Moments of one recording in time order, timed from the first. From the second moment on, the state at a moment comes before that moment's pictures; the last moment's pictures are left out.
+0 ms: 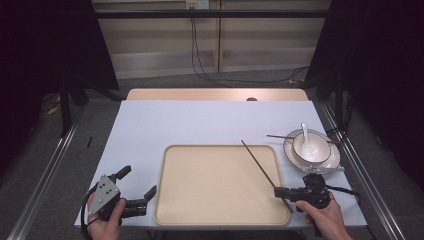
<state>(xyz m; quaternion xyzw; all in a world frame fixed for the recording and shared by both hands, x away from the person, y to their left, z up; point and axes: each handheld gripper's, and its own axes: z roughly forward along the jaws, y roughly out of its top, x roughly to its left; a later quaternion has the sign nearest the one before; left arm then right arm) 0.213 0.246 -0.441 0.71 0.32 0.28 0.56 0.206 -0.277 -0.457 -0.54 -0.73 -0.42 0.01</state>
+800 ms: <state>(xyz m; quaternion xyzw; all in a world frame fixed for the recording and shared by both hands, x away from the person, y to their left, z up) 0.213 0.247 -0.442 0.71 0.33 0.27 0.55 0.212 -0.266 -0.474 -0.59 -0.72 -0.38 0.01</state>
